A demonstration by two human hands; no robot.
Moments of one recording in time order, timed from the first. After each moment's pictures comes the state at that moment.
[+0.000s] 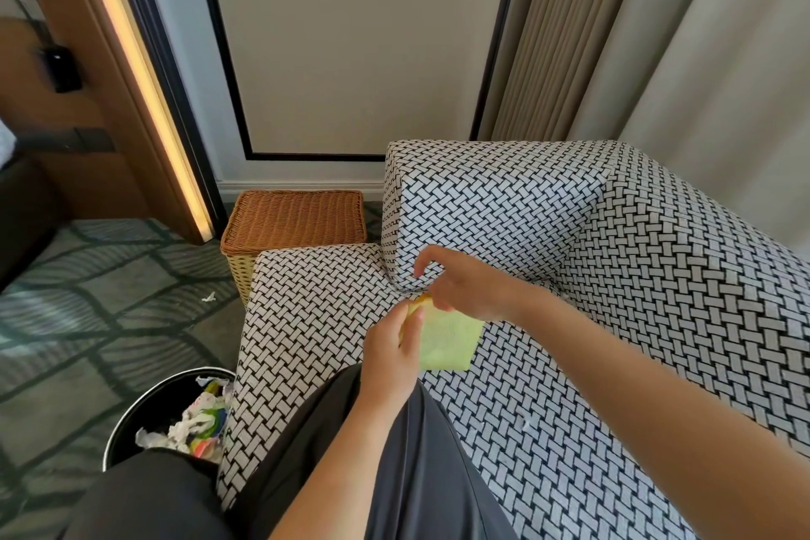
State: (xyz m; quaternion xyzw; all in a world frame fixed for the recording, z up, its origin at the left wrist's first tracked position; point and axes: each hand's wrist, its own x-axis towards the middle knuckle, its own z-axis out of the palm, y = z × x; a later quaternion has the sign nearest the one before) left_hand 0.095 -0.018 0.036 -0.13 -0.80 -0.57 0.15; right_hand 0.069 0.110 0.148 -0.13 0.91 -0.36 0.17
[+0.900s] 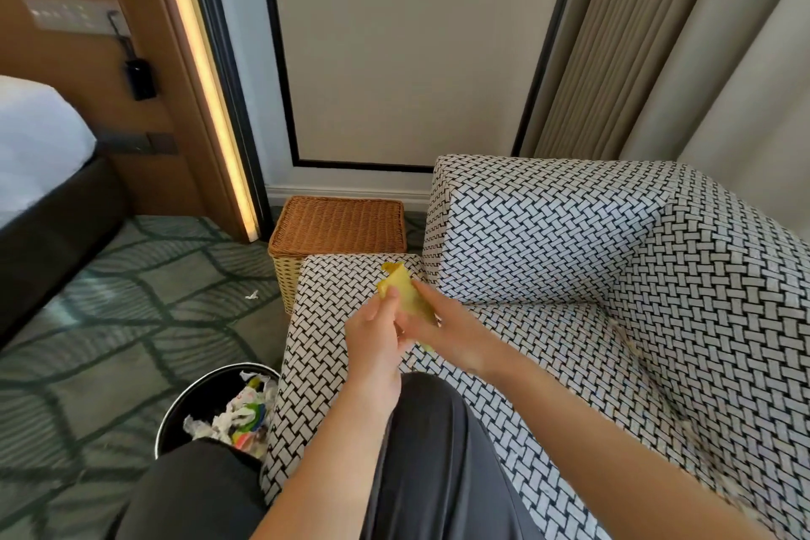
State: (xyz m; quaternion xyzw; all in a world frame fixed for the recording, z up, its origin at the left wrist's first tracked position) left_hand 0.095 -0.064 0.106 0.19 -0.48 -0.85 -0.02; right_hand 0.089 0.038 0.122 -0.09 0.85 -0.49 0.17
